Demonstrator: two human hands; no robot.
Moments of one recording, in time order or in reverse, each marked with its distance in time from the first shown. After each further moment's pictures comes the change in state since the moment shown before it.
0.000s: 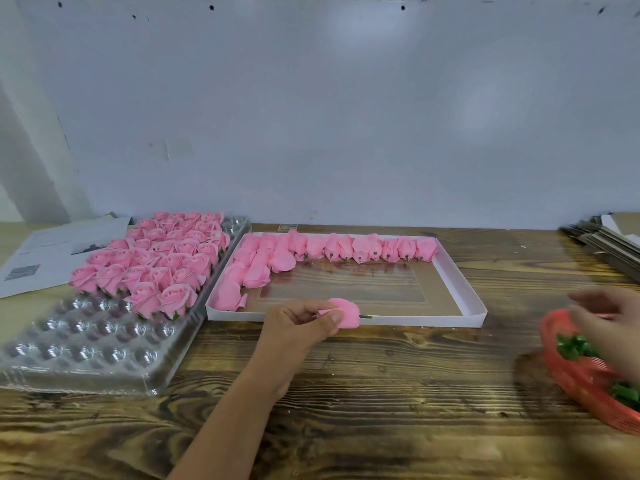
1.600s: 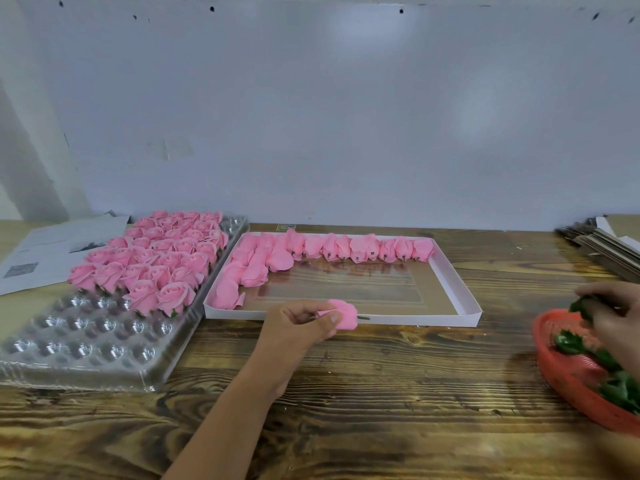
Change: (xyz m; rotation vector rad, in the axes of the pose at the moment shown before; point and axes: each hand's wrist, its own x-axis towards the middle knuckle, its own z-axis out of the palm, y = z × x) left_hand 0.000 -0.002 0.002 0.012 -0.017 -0.026; right_hand -0.007 -0.011 -0.016 0.161 0.058 0.051
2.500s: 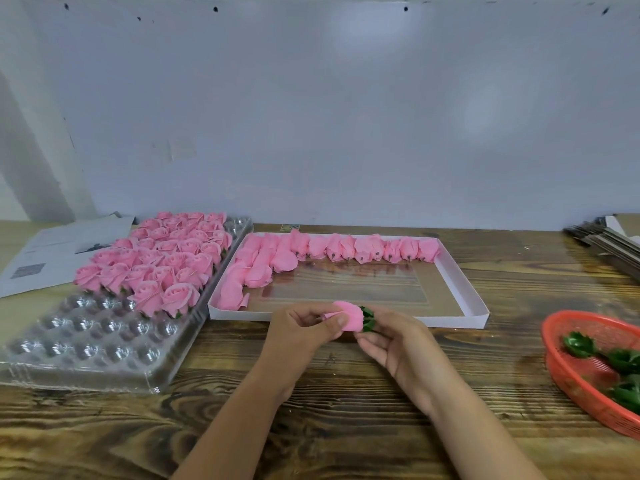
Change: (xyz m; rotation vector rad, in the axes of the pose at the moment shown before) left_hand 0.000 -0.003 0.005 0.009 0.025 0.075; right_hand -0.101 -0.127 0.173 1.178 -0.738 0.495
